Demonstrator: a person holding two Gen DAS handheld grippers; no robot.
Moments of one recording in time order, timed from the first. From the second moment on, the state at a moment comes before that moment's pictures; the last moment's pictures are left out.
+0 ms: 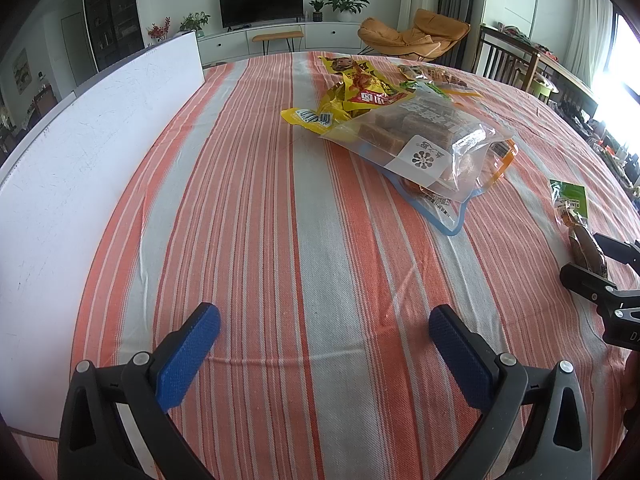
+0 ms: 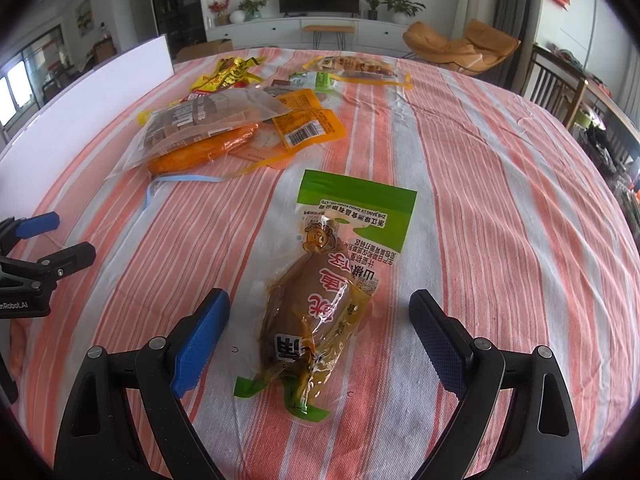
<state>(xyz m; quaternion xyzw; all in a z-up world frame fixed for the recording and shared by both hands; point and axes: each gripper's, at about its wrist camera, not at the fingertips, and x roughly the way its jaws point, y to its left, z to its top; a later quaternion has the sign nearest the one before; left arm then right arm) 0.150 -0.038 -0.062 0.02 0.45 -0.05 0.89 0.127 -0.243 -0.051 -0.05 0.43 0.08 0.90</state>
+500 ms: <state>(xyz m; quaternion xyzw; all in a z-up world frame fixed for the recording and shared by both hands) 0.151 -0.036 -0.054 0.05 0.49 -0.11 0.86 0.127 -0.245 -0.051 -0.05 0.43 0.08 0.90</state>
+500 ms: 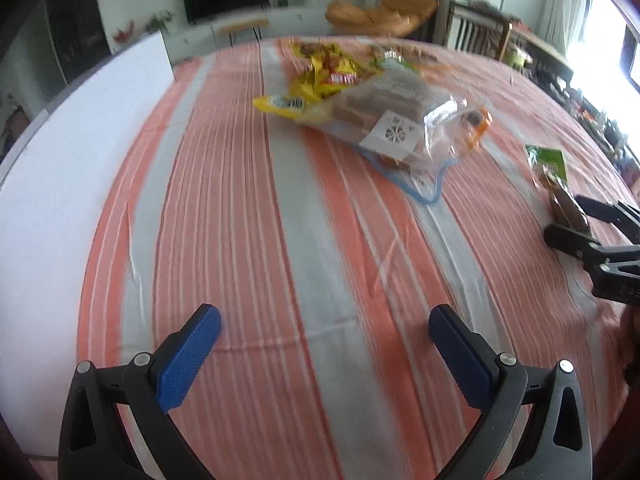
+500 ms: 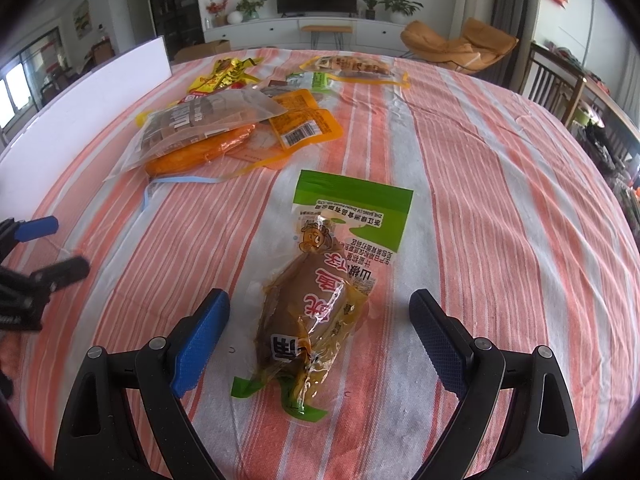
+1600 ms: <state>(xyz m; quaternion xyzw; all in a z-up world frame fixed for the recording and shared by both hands) 0.244 -0.048 -0.028 -0.03 0.57 -0.17 0.81 0.127 -0.248 -0.050 -0.04 0.43 0.08 0.90</state>
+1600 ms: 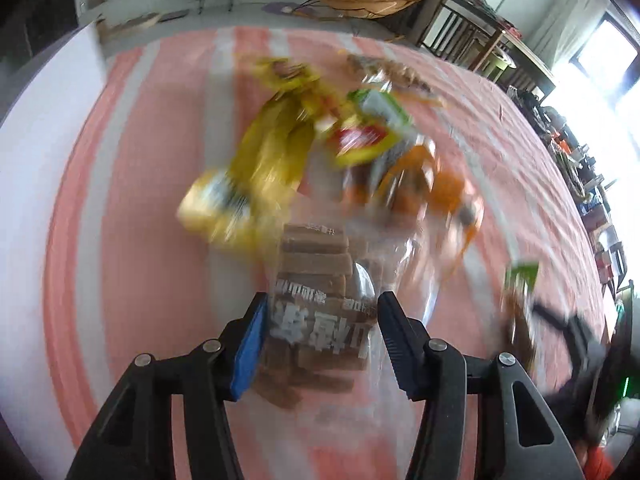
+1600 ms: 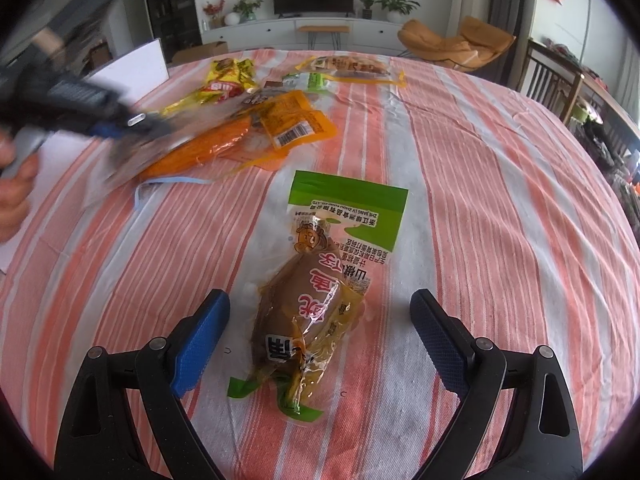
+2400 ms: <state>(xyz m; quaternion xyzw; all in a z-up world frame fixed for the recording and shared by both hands) 0.172 -0.035 -0.061 0.09 0.46 -0.17 0.87 0.127 -0.250 -0.050 -0.04 0.43 0.07 0.90</state>
